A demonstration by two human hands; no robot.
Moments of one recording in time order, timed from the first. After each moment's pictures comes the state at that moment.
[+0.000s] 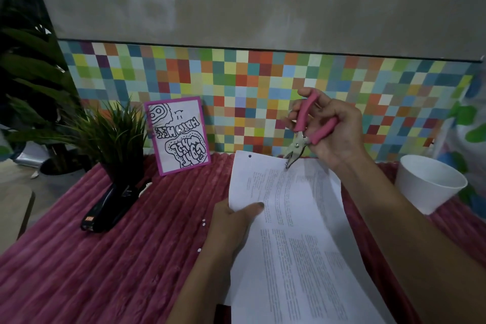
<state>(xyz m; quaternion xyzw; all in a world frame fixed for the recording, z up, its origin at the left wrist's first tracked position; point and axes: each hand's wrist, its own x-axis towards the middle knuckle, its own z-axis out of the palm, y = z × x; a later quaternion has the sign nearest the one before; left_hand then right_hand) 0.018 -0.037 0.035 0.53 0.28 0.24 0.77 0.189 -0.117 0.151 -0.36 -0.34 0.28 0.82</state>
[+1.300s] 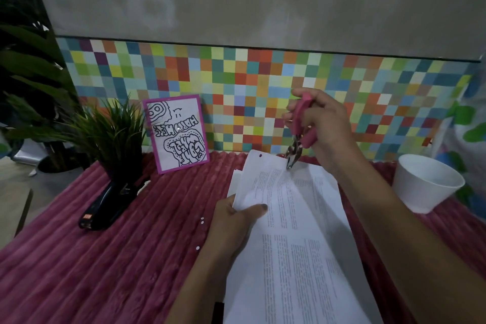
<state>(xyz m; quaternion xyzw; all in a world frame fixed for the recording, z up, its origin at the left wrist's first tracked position) 0.015 -0.044 0.043 0.55 0.25 0.23 0.76 0.168 -0.115 0.158 -0.58 -0.31 0.10 0.75</state>
